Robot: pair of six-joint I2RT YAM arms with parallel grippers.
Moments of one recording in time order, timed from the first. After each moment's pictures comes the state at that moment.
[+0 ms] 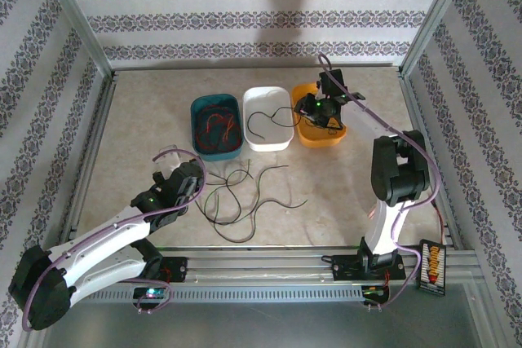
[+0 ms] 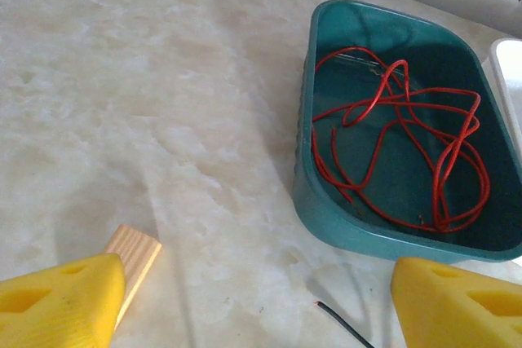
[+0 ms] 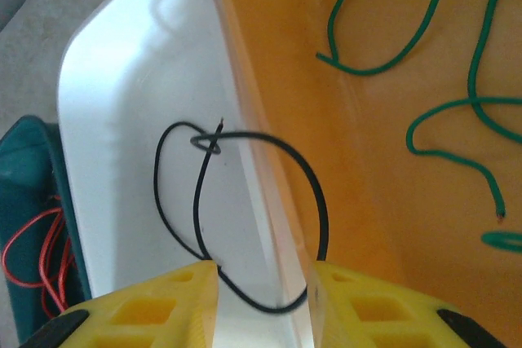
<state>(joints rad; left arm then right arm) -0.67 0.90 0.48 -0.31 -0.75 -0.79 0.21 1.90 1.43 -0.45 -0.33 0.70</state>
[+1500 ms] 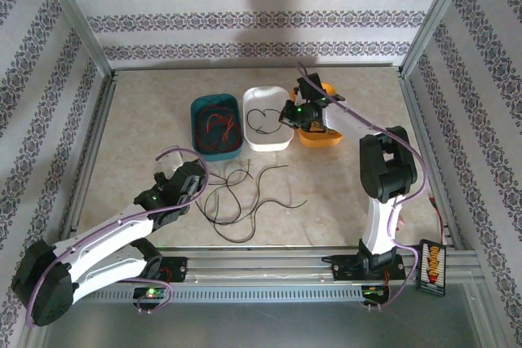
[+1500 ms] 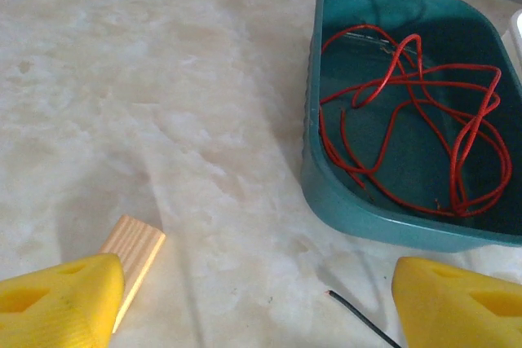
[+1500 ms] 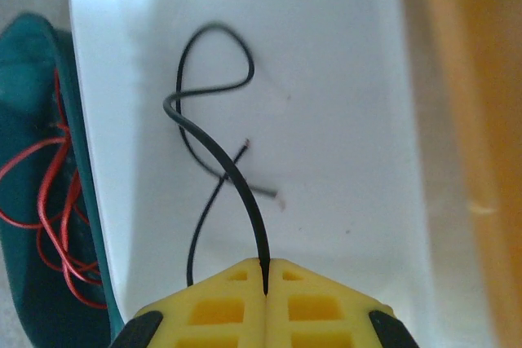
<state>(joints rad) -0.66 0.95 0.48 -0.31 -0.72 -0.78 0.34 1.96 1.46 -0.47 -0.36 0.68</state>
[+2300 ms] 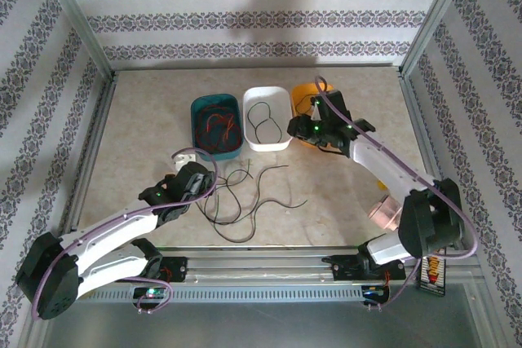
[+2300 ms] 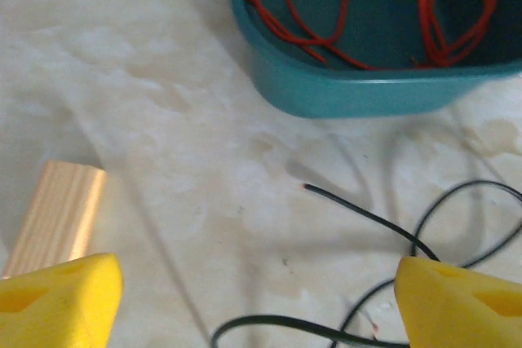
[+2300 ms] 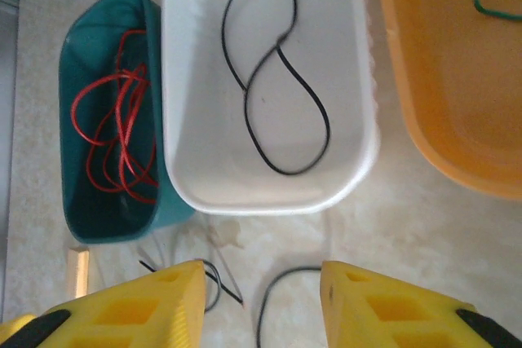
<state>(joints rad) -0.65 1.00 0.50 -0.38 -0.44 -0.60 0.37 1.44 1.08 -0.46 -0.26 0.67</state>
